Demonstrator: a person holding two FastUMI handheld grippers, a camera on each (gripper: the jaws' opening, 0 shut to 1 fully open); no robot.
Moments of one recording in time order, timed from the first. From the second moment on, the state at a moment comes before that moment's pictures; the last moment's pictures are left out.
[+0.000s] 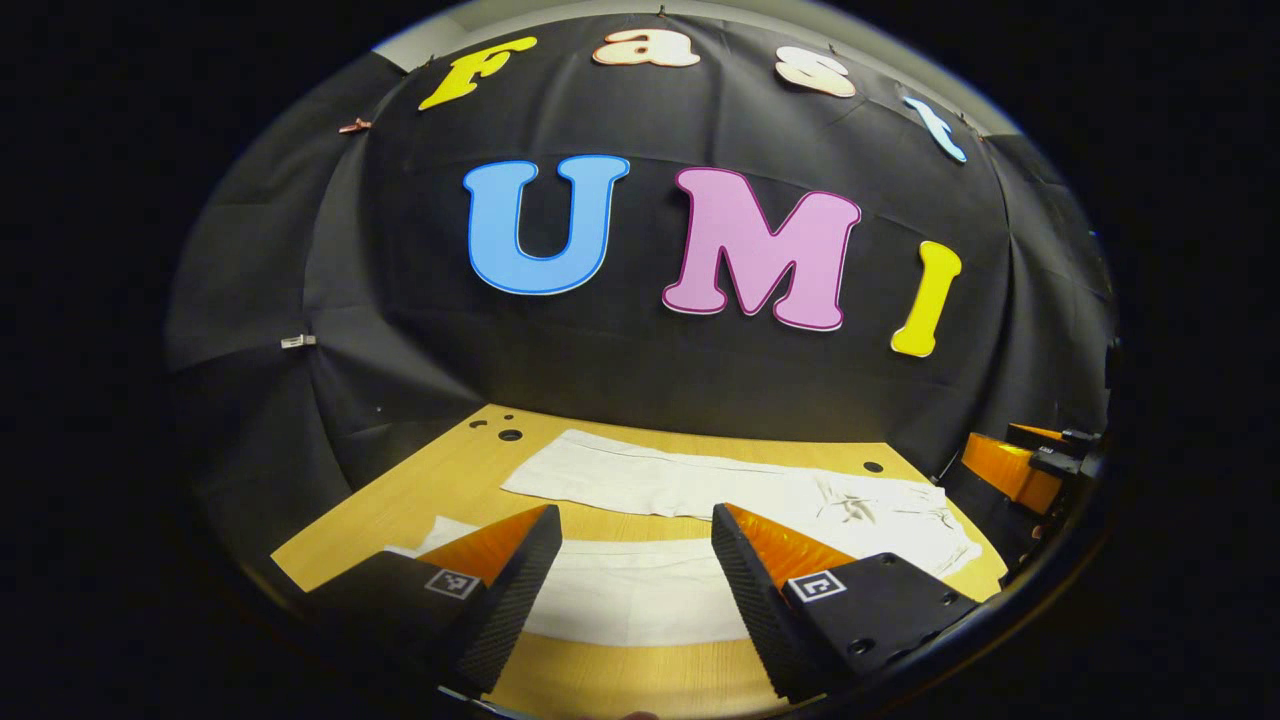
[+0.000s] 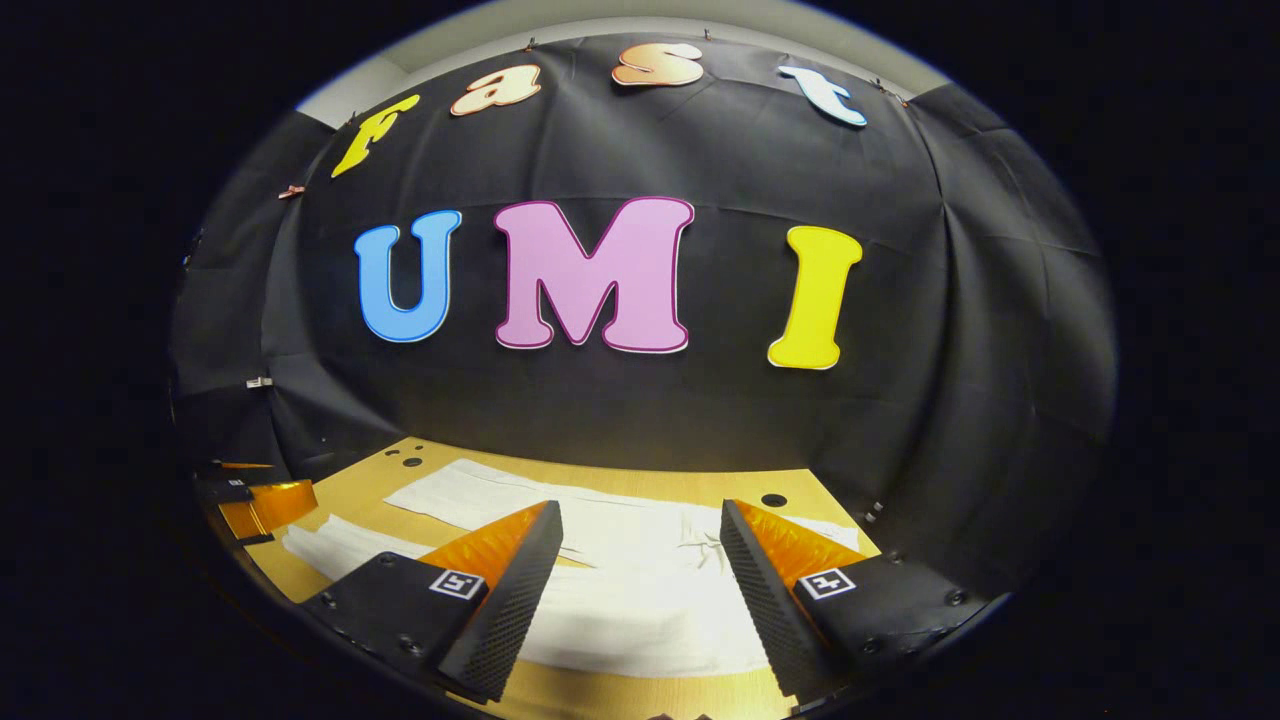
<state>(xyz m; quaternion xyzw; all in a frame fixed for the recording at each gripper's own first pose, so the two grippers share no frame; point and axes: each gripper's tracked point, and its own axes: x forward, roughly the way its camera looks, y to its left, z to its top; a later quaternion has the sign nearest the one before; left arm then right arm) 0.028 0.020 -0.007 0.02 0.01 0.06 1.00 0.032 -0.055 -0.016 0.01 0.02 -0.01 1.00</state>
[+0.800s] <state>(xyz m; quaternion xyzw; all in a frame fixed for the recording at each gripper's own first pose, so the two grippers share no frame) 0.035 0.007 -0.032 0.03 0.05 0.12 0.99 0.062 -0.136 -0.120 -0.18 0.16 0.07 0.97</state>
